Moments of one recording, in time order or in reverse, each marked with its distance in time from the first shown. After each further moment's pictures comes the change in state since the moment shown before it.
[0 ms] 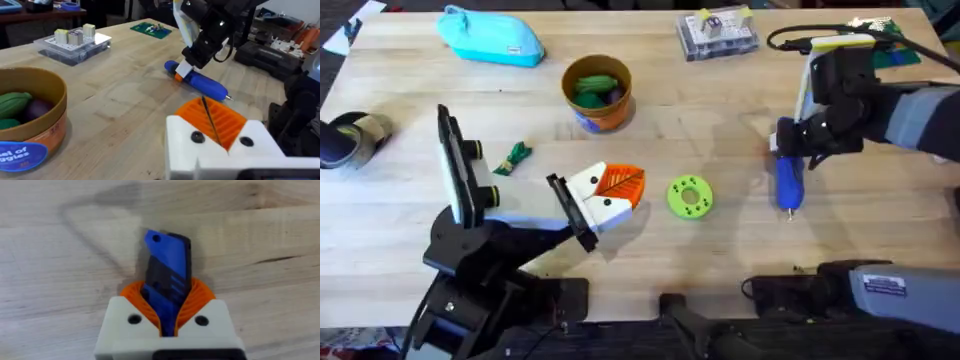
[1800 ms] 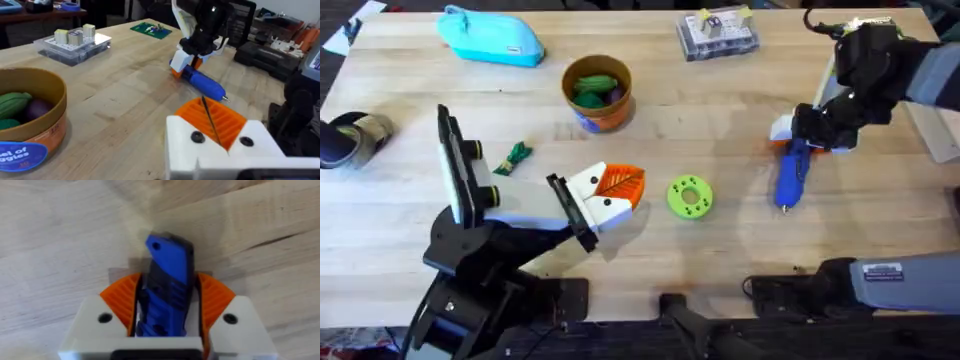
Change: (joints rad) left arm 0.000 0.000 0.000 0.000 0.000 0.000; right arm -0.131 0.126 0.197 -0.219 -0.133 0.104
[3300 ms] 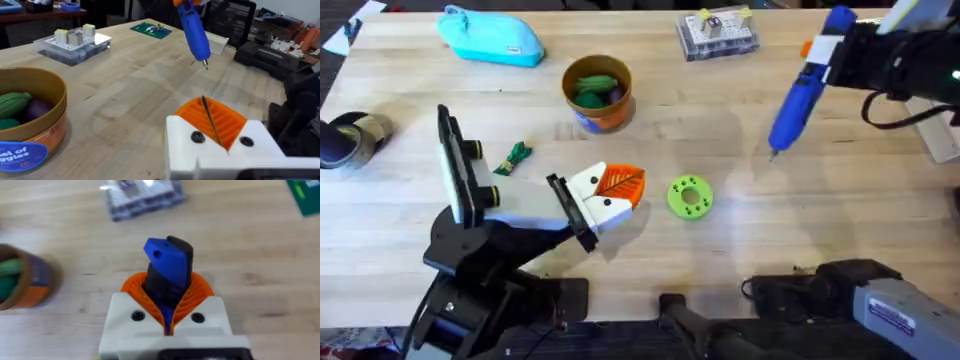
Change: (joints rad) left arm 0.000 0.000 0.000 0.000 0.000 0.000; right arm 0.157 -0.534 0.036 0.157 -0.067 0.002
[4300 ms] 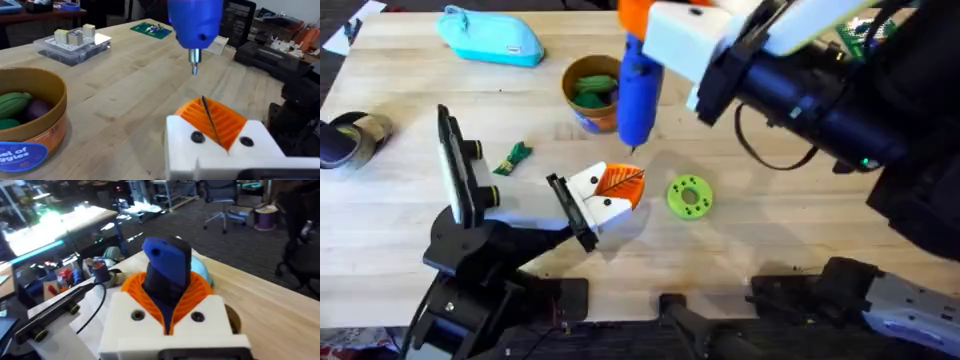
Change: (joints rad) left arm 0.000 0.000 0.000 0.000 0.000 0.000; right arm 0.786 -0.072 -0.128 0.767 -0.024 0.008
